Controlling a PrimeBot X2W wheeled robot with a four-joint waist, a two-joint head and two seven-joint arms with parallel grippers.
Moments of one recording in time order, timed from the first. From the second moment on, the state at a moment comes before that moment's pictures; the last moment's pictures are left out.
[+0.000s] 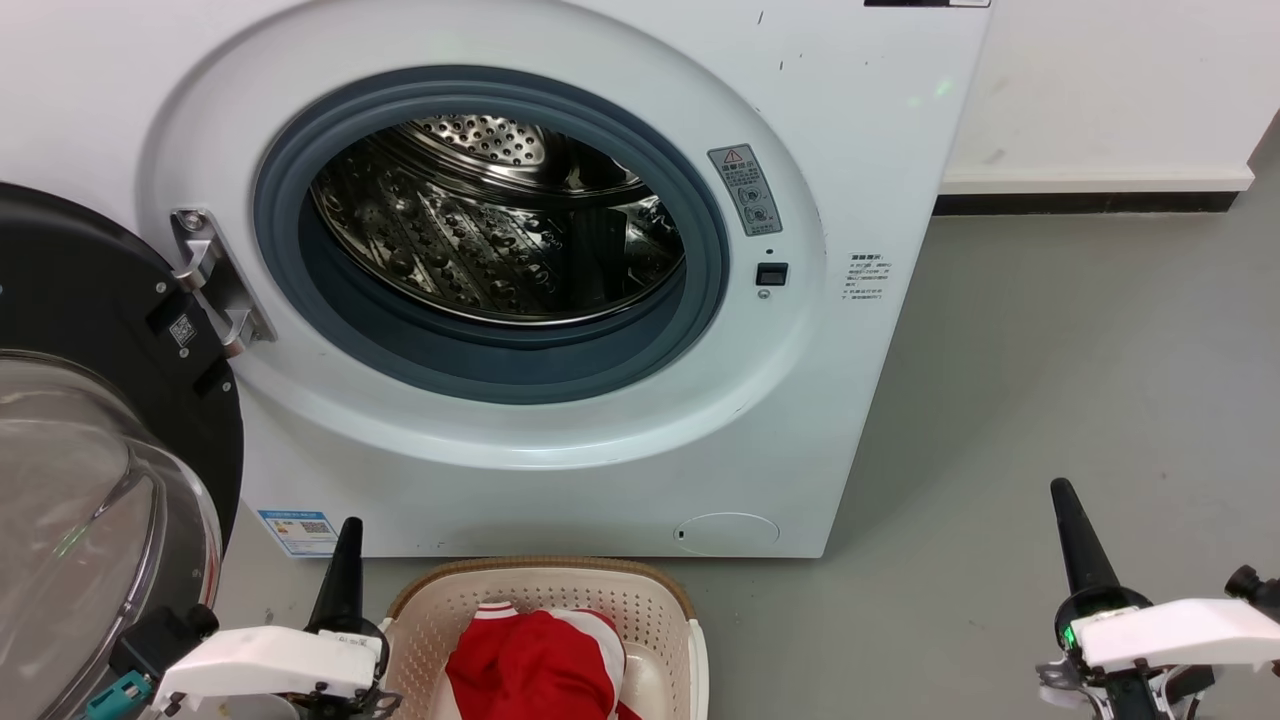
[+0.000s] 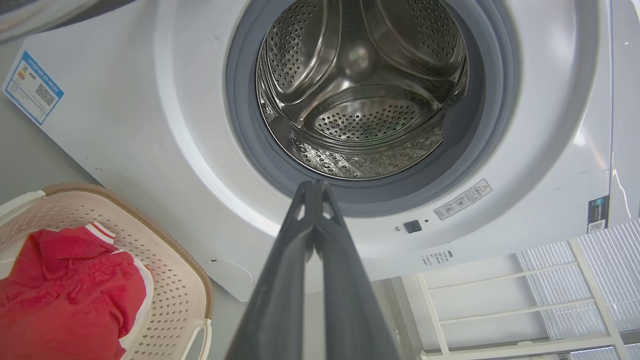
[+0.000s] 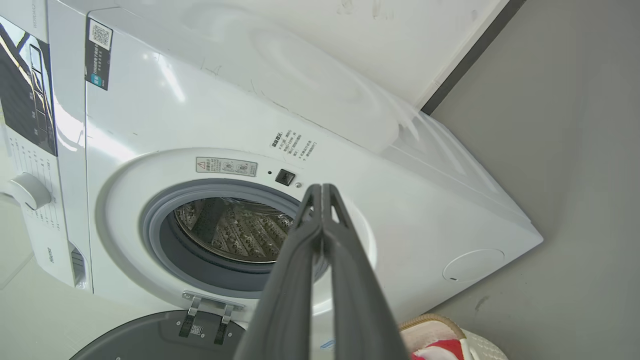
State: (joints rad) left arm -0.03 0.05 0.07 0.20 -1.09 -0.09 -0.01; right arm -0.03 -0.07 -0.04 0.20 1.13 0.13 -0.05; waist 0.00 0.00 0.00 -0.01
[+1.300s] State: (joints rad) left arm -0.08 0.05 0.10 0.23 -1.45 -0.12 0.08; right arm -0.08 -0.07 -0.07 0.23 1.48 0.13 0.05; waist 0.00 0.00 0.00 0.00
